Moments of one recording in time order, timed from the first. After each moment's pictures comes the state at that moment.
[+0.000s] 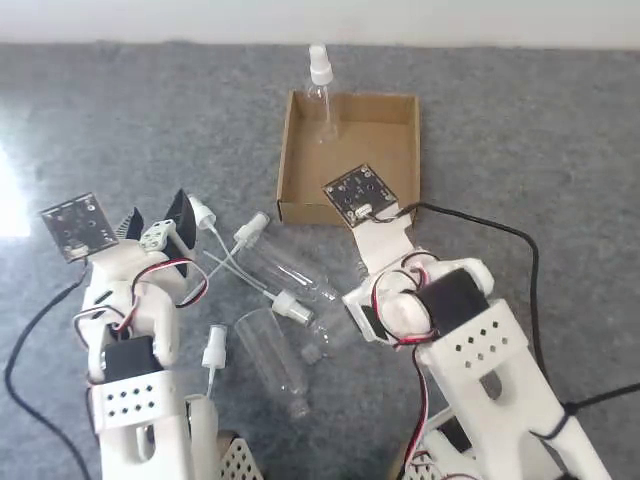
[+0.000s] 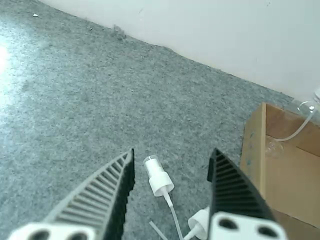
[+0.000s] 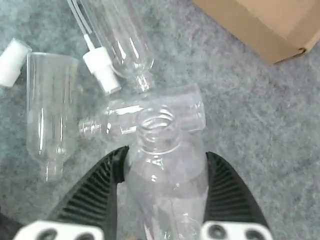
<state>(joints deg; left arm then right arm) -19.0 -69.2 76.8 32.6 17.5 -34.8 -42.5 33.2 84.5 1.0</state>
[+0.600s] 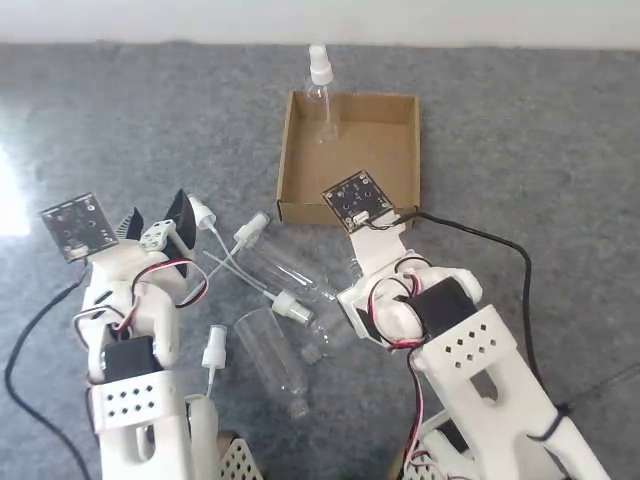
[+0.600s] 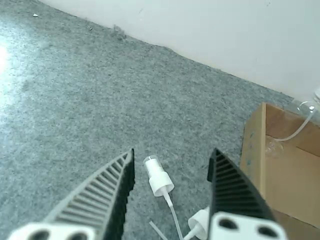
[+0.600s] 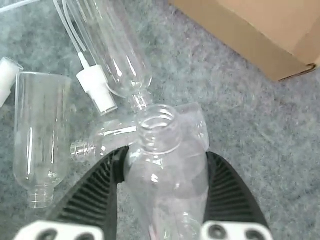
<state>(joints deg) -19.0 -69.2 76.8 32.6 17.5 -34.8 -43.3 42.6 73.5 0.3</state>
